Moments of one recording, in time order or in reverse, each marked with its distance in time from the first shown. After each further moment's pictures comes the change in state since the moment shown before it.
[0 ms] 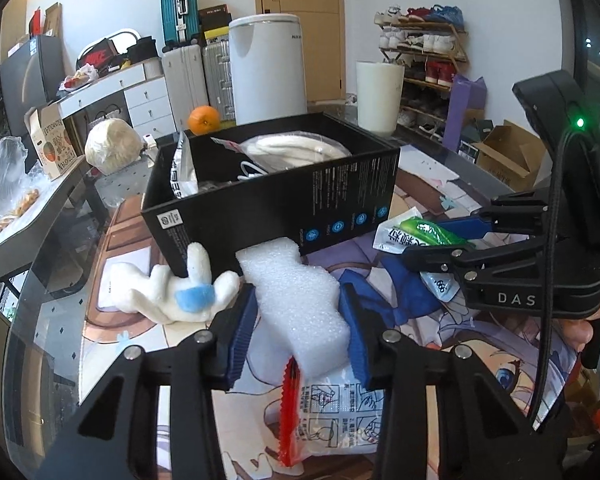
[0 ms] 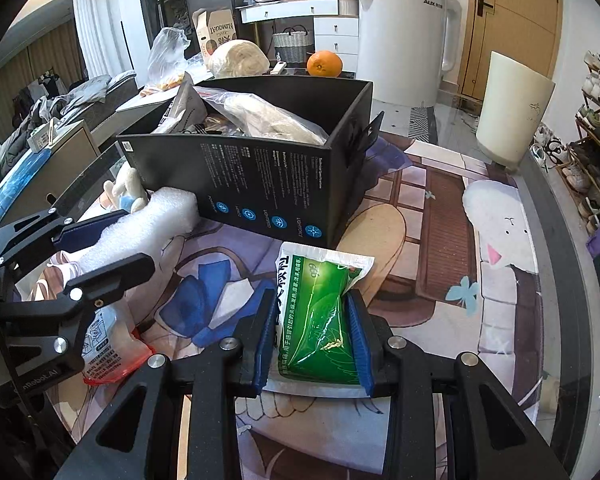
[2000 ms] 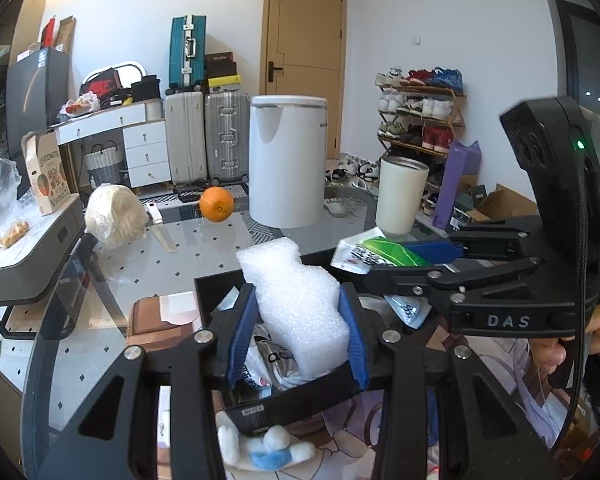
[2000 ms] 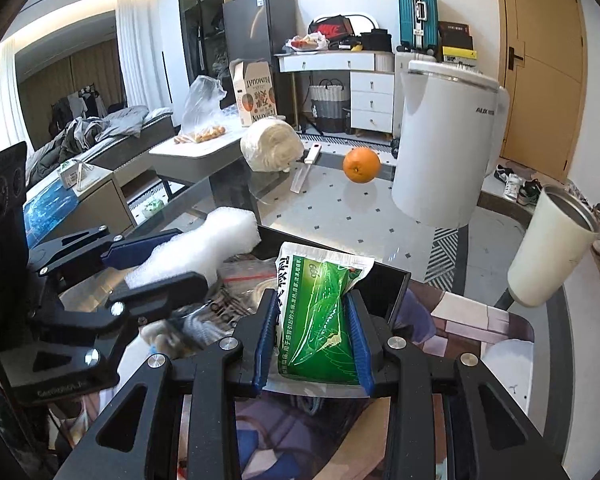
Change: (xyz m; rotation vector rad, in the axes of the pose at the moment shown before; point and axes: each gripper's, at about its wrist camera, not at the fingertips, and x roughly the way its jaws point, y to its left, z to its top) left arm 0.000 0.056 0.076 -0.041 -0.198 -0.072; right arm -0.009 0.005 0.113 -0.093 -0.189 0.102
